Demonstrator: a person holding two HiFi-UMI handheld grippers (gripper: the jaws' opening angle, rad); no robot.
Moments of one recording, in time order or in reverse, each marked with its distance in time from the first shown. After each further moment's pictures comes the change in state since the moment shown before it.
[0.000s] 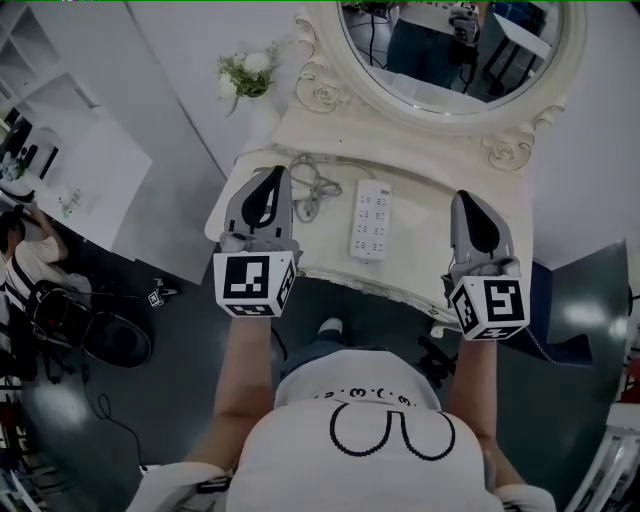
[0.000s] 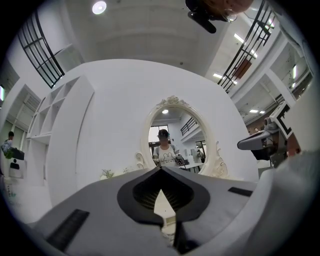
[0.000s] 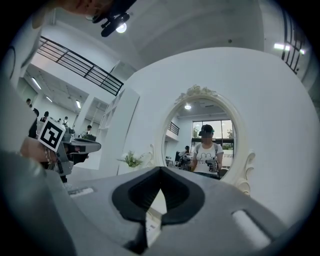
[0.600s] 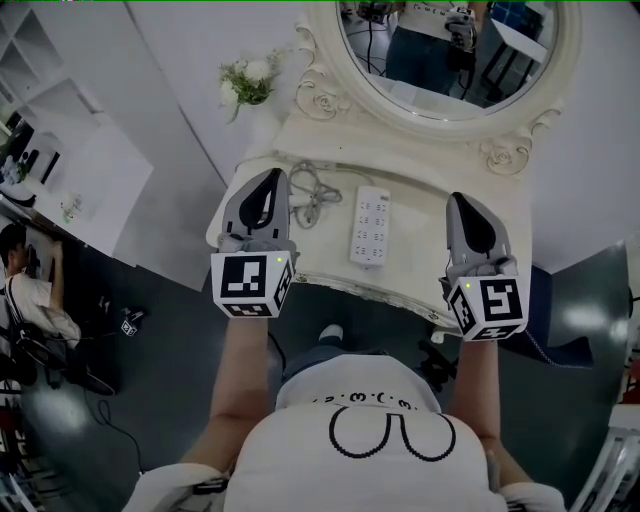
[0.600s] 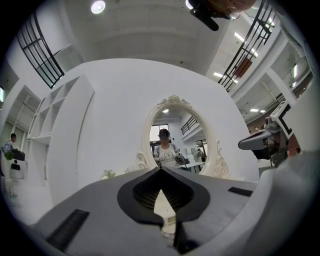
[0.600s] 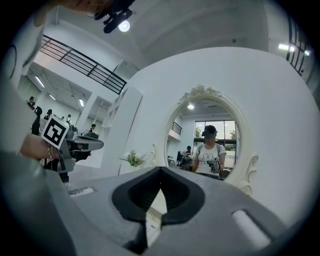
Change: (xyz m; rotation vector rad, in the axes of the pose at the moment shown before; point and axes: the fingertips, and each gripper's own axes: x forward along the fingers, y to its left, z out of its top) left arm 0.000 0.009 0.005 0.007 0.014 0.005; right arm 0.004 0.009 0.005 -0.032 0.011 0.027
